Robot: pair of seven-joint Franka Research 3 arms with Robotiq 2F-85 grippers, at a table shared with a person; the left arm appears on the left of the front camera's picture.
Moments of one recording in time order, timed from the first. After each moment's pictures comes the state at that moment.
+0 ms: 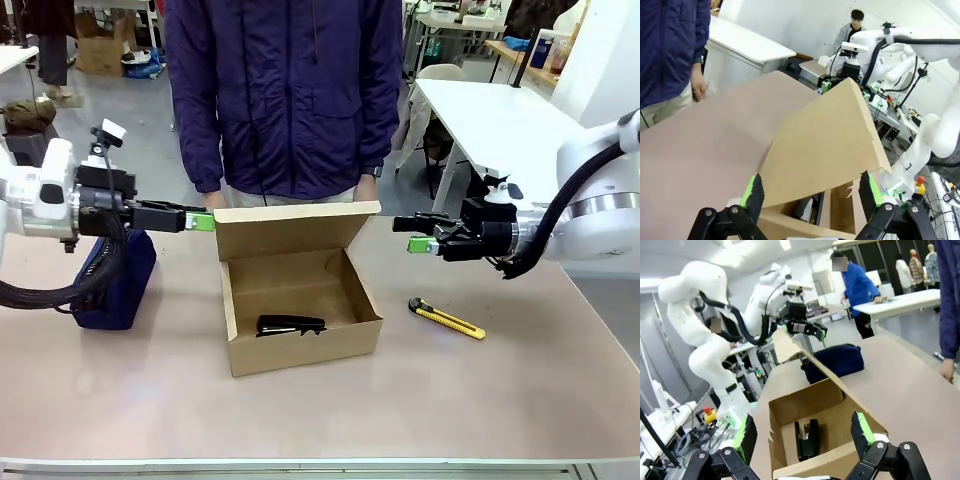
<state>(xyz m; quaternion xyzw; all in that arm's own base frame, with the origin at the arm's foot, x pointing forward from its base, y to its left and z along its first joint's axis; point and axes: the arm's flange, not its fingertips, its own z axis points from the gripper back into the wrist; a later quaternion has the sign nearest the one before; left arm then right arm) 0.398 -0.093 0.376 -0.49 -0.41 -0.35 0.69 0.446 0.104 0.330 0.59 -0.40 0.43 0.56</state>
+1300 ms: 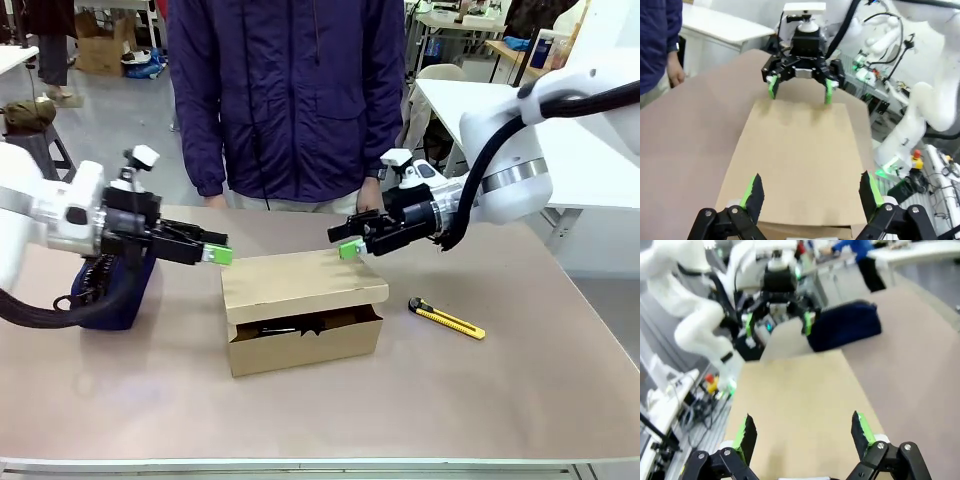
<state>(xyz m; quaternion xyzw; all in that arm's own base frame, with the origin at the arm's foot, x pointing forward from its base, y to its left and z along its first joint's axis) 0.387 -0.138 0.354 -0.48 -0.36 -0.41 0.69 0.482 0.221 0.328 0.54 -0.26 0.52 0.61</state>
